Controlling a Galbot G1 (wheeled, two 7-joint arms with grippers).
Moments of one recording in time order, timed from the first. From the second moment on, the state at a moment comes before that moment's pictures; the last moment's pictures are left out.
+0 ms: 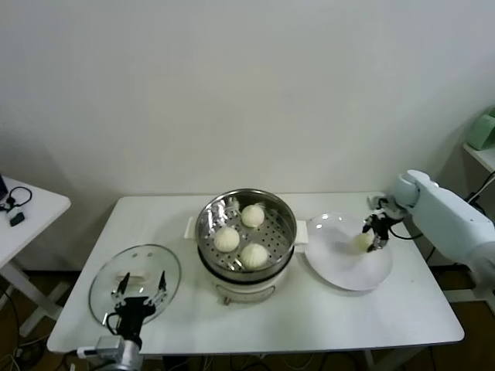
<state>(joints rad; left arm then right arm) 1.62 -1.44 -0.61 -1.97 -0.11 0.04 -0.07 0.10 0.89 -0.78 0.72 -0.08 -0.02 -1.21</state>
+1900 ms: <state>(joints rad) 1.66 -1.43 -0.55 -2.03 -0.09 0.02 -0.07 0.67 1.15 -1.64 1.15 0.85 -0.31 -1.00</state>
